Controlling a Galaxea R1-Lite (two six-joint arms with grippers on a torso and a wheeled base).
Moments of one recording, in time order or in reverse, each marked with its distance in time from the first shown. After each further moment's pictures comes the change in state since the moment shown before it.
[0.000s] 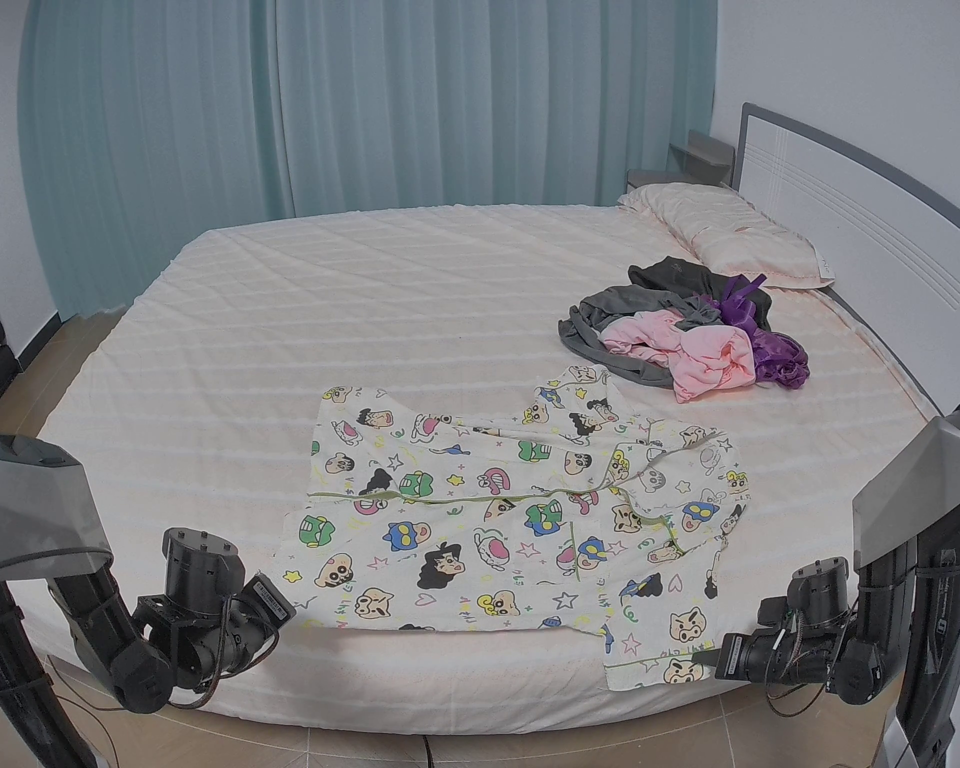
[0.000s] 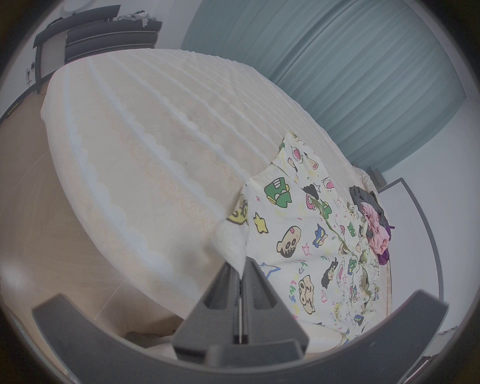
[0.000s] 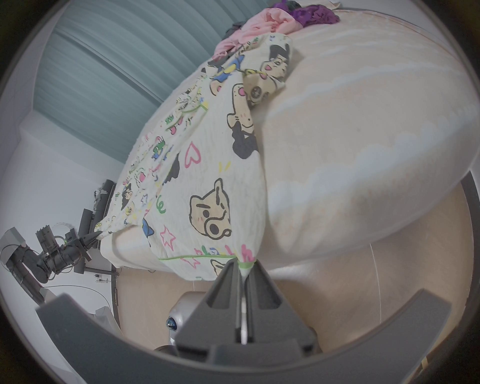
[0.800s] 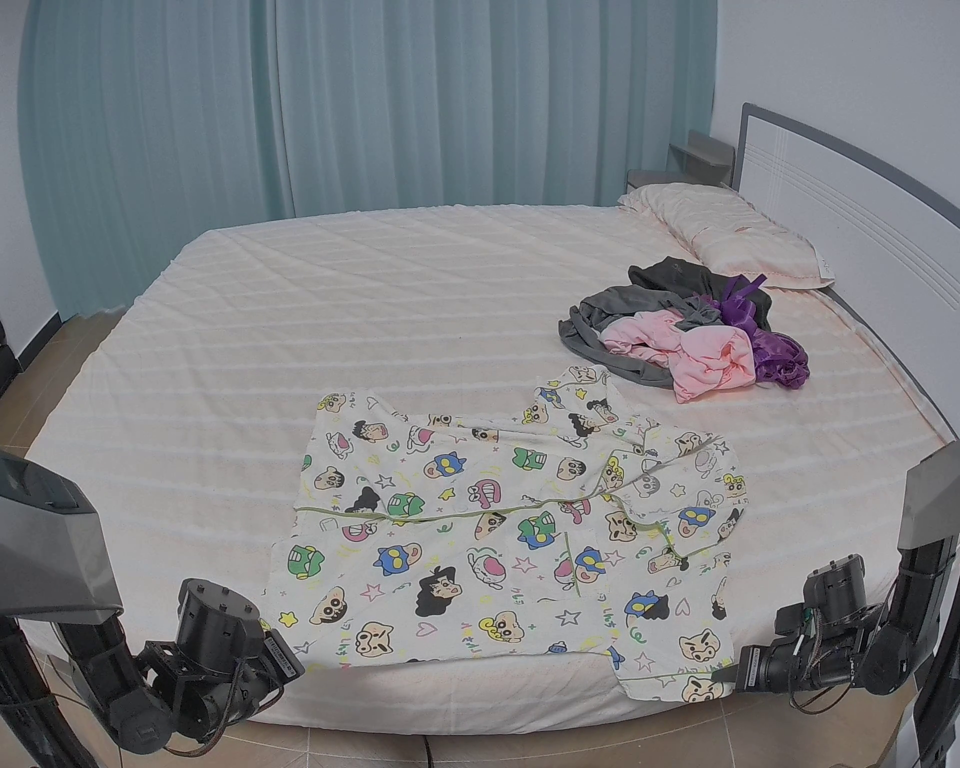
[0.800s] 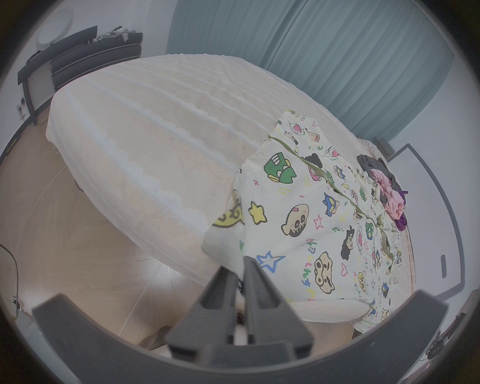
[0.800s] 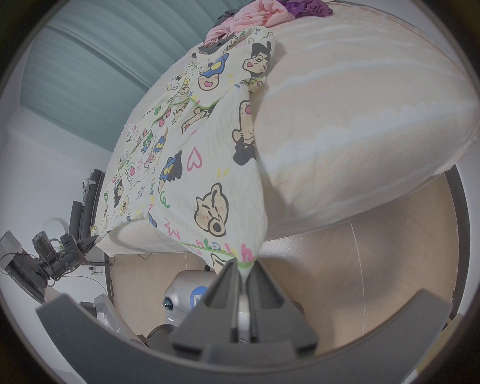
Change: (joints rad) left arm -0.142 -0.010 0.138 -0.001 0.108 0.034; right arm -0.019 -0.211 0.000 0.363 -0.012 -0.055
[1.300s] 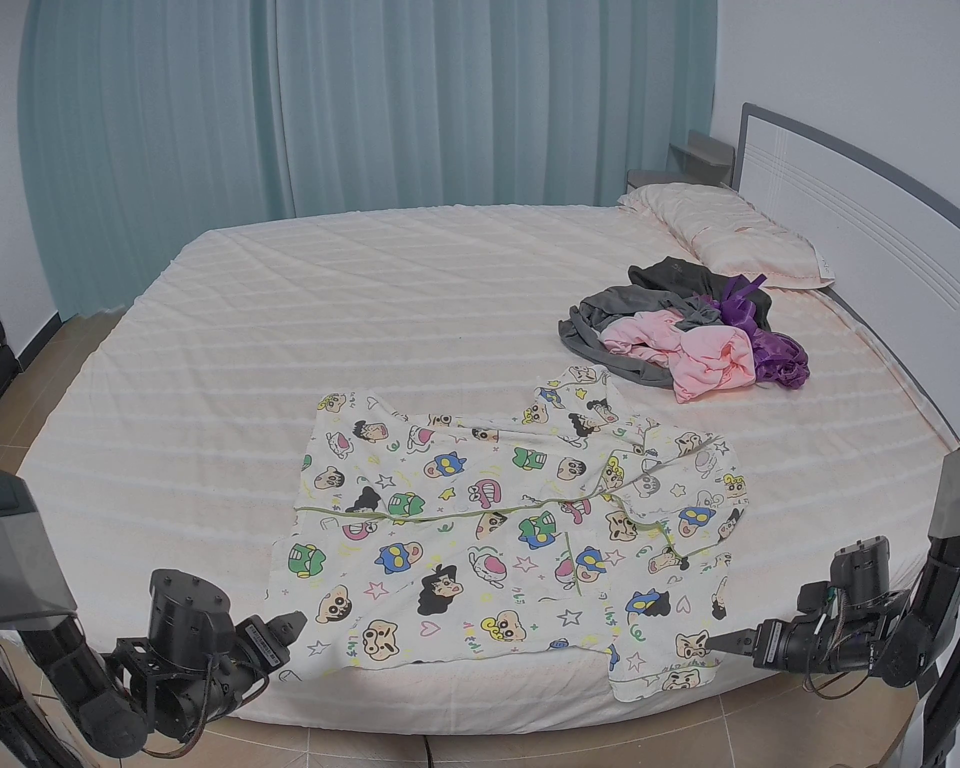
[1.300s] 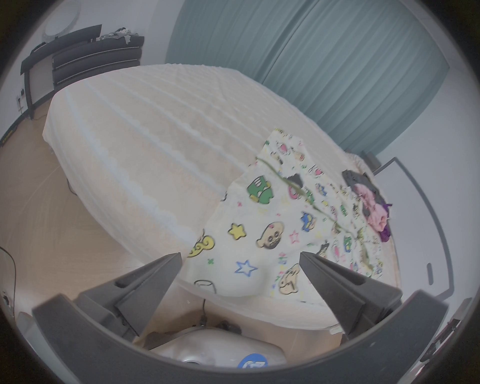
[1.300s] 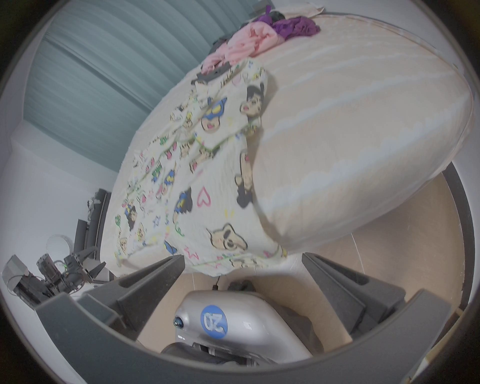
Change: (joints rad) left arm 0.001 -0.117 0.027 0.000 0.009 0.001; right arm -0.056 -0.110 0.000 0.009 0.002 0.040
